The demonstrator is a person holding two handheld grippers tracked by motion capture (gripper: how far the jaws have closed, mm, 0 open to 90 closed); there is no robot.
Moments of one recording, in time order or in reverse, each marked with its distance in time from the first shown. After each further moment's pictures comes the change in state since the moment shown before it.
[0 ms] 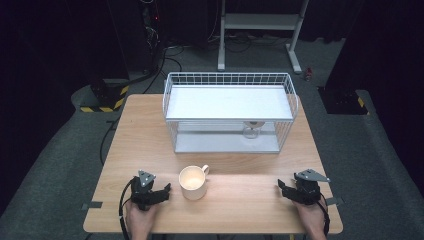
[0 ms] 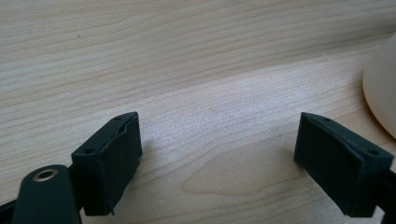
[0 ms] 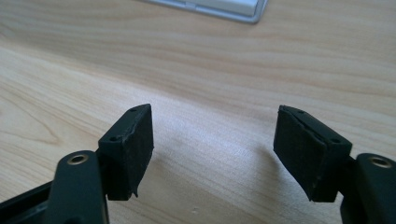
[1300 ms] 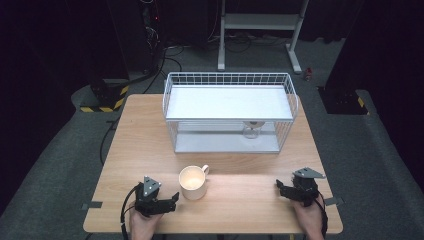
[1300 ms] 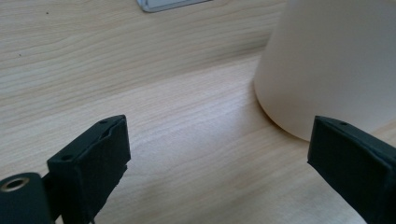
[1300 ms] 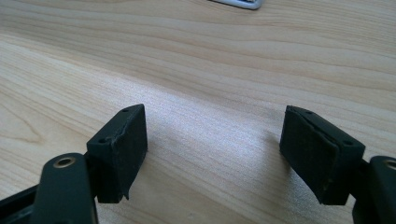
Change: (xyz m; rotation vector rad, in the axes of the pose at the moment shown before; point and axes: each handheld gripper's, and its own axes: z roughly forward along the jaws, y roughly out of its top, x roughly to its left) left arm -0.031 -0.001 -0.031 -0.047 -0.130 0.041; right arm 0.002 0.004 0.006 0.046 -0.023 -0.008
